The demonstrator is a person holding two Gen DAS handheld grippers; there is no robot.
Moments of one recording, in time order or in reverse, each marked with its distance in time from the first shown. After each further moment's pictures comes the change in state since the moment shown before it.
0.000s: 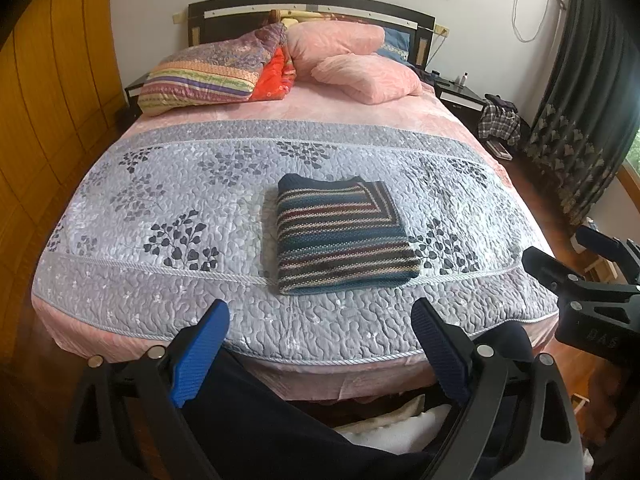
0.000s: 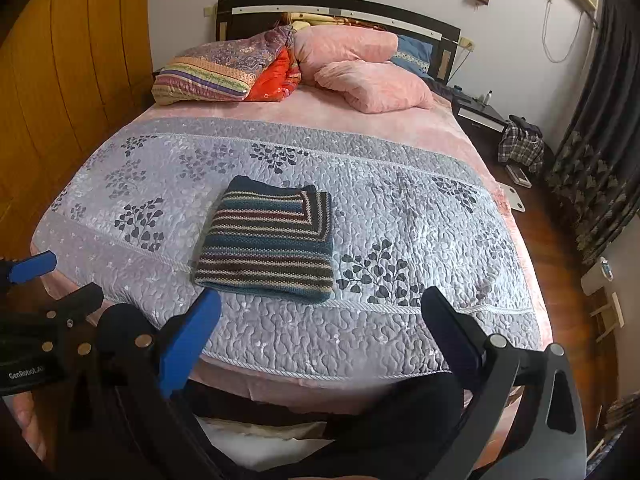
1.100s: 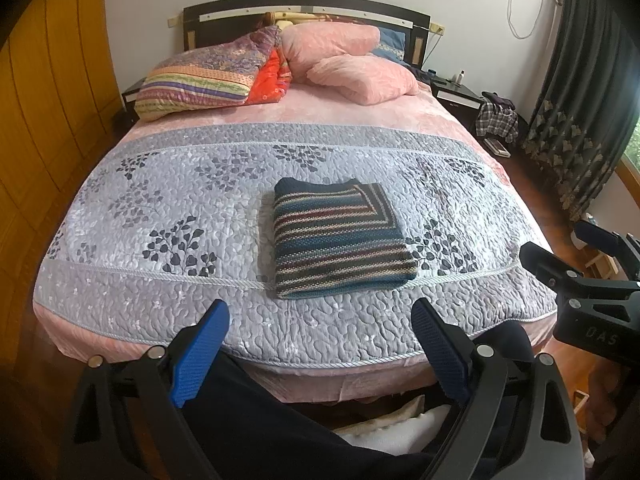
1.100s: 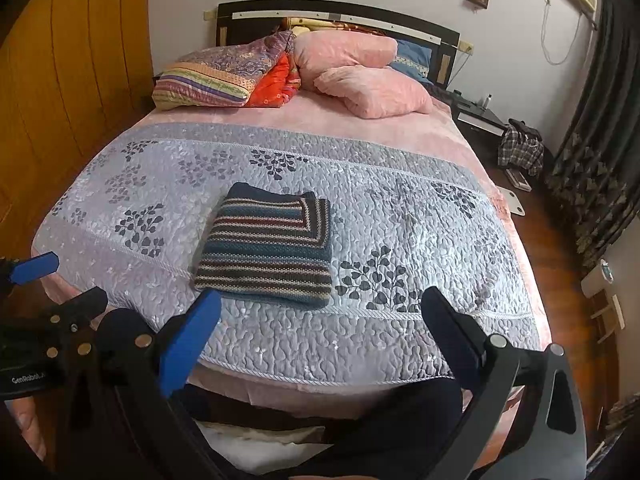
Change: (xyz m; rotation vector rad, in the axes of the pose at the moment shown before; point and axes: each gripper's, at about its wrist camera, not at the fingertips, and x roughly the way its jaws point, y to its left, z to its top) left arm 0.004 -0.003 0.010 0.027 -0.001 -0.001; right arm -0.003 -0.001 0.000 0.005 -0.022 -0.004
